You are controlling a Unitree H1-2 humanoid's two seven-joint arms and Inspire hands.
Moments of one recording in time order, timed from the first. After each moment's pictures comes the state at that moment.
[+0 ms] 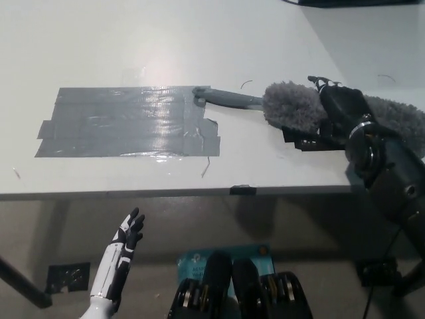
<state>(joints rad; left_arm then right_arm) 0.00 0.08 -0.03 0.11 0.12 -0.21 -0.04 -0.96 -0.27 0.42 1.01 -0.65 0.03 -0.02</state>
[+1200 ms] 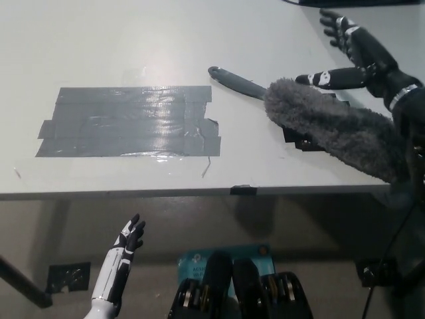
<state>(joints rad) 0.00 0.08 -0.03 0.14 0.12 -0.18 -0.04 -0.82 -0.28 -0.03 0.31 -0.07 0.27 0.33</state>
